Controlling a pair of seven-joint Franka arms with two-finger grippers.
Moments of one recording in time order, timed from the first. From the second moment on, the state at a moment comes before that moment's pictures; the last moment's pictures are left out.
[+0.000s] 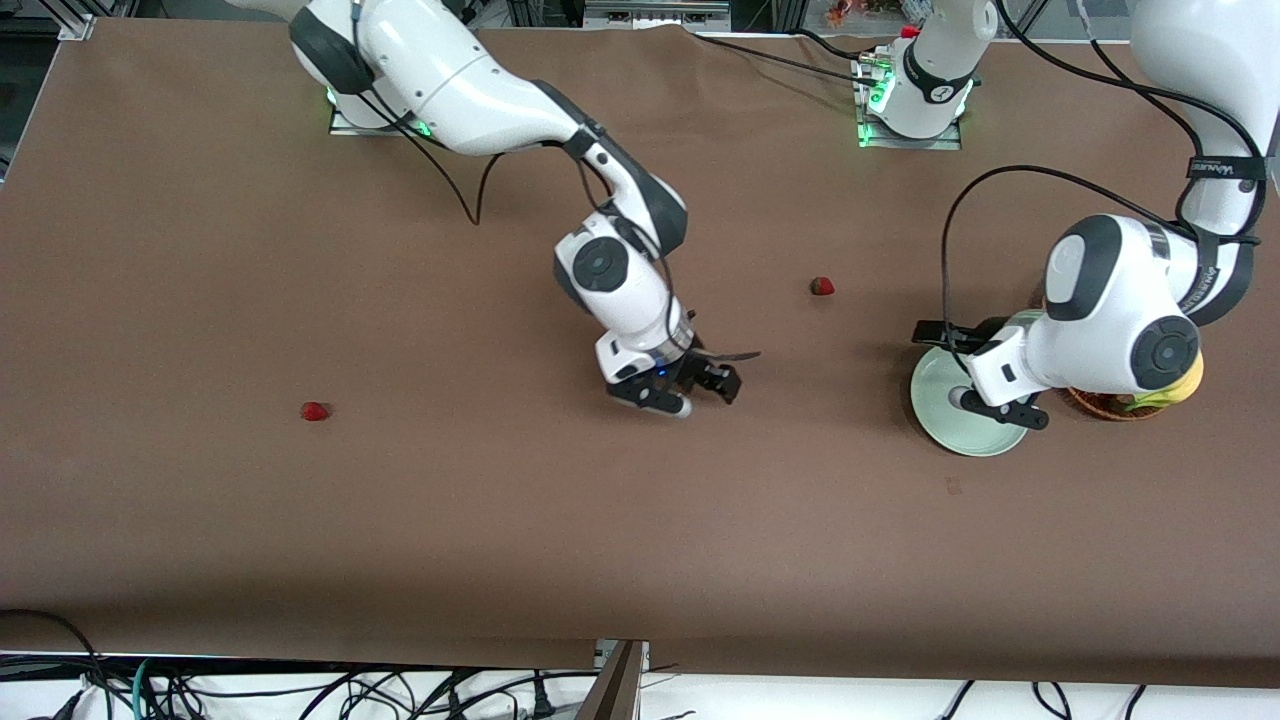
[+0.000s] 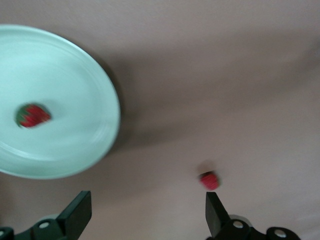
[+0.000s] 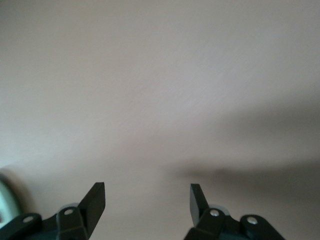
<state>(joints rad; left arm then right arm) 0.26 0.42 -0.41 -1.77 -0.04 1.81 0.02 0.66 1.00 0.10 -1.10 0.17 2.44 0.92</state>
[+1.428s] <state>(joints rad) 0.26 0.30 -0.62 -2.52 -0.04 2.63 -0.60 0.21 0.71 -0.24 -1.62 0.16 2.17 -0.43</state>
